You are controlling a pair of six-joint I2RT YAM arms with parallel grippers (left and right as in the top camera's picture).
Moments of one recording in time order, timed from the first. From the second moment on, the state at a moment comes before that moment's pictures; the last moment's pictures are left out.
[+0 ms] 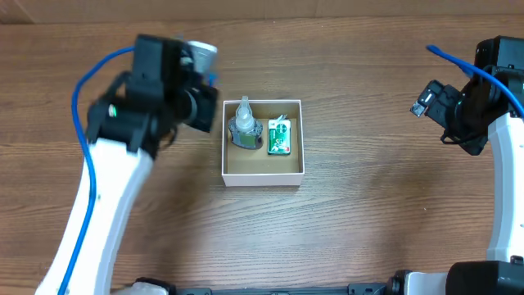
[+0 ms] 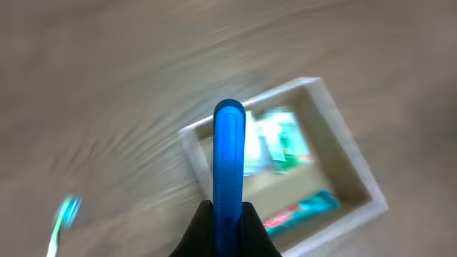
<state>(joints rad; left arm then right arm) -0.32 1.43 1.59 -1.02 0.16 0.07 -0.19 1.54 1.62 -1.33 -0.04 0.45</state>
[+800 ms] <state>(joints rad) -0.55 1.87 1.55 -1.03 0.16 0.23 -0.19 1.54 1.62 -1.34 -0.04 0.45</state>
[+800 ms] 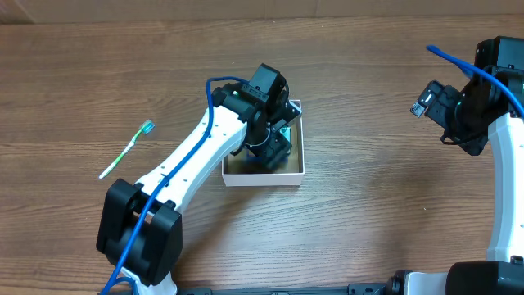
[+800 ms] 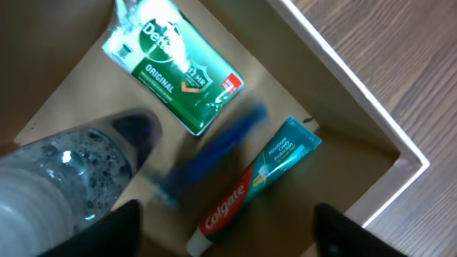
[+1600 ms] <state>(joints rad) 0.09 1.58 1.74 -1.24 -0.17 -0.16 -0.19 1.54 1.62 -1.33 -0.04 0.44</state>
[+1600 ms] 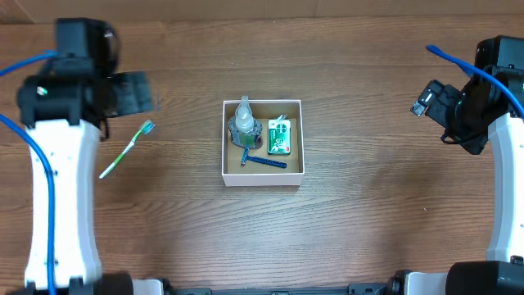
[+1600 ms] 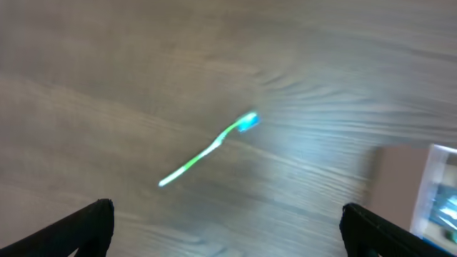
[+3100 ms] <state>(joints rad) 0.26 2.12 1.50 -0.97 -0.06 0.08 -0.19 1.54 1.62 -1.32 -0.04 0.42</state>
